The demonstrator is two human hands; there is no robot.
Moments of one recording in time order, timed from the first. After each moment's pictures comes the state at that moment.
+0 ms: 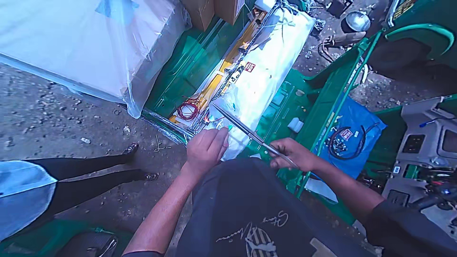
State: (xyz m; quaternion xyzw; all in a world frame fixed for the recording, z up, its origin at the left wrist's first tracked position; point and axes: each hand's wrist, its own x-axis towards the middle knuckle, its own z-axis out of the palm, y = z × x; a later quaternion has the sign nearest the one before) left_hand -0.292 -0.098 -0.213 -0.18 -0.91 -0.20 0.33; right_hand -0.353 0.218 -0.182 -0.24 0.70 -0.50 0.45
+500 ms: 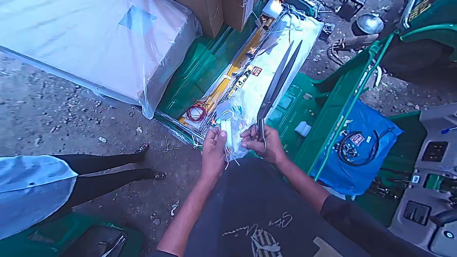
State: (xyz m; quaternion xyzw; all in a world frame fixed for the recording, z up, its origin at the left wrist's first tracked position) left_hand -0.278 -0.063 -0.203 0.19 -0.56 -0.80 0.05; right_hand -0.339 0.119 -0.215 -0.10 0.62 -0.75 0.21
